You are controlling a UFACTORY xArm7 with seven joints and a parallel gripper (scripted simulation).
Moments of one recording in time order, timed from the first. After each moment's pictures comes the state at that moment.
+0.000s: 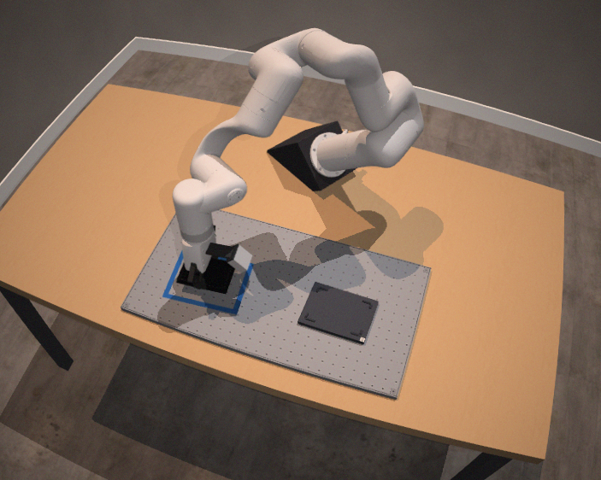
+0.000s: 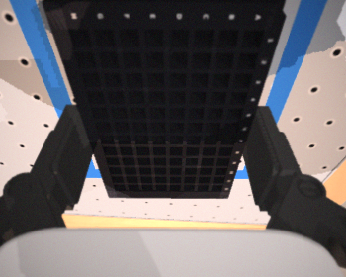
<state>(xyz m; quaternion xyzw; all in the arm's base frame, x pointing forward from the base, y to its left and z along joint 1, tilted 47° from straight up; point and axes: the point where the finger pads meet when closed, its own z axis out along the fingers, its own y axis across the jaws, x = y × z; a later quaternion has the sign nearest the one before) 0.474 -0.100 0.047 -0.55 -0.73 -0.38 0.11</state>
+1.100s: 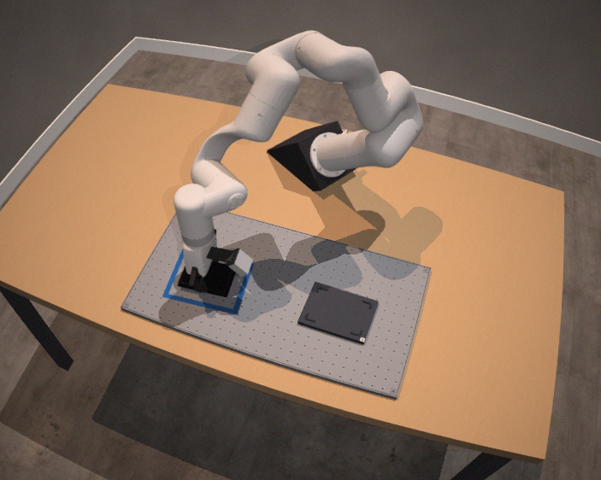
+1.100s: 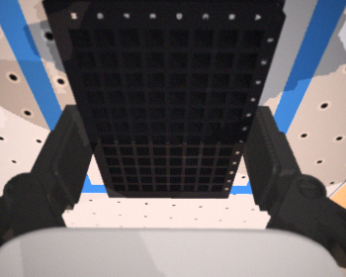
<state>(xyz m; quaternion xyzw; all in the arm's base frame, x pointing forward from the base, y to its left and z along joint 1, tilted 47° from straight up) 0.477 -0.089 0.036 -0.55 -0.73 -0.38 0.11</state>
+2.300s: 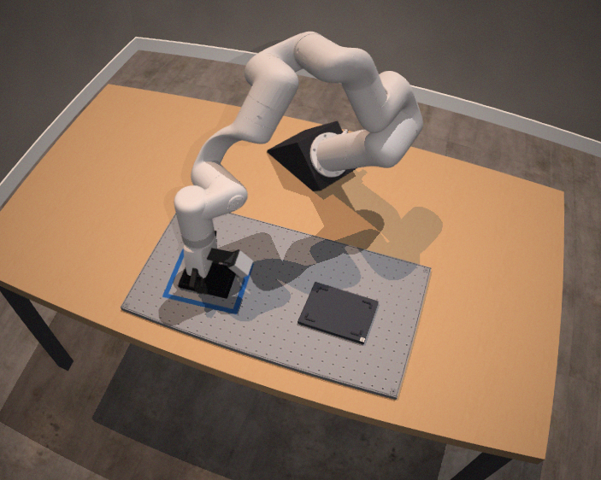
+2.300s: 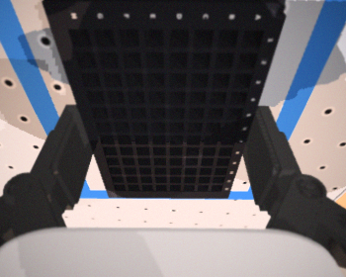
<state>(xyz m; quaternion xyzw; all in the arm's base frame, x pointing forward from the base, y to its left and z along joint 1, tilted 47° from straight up) 0.479 -0.085 0.033 -0.55 -0.73 -0.38 0.11</state>
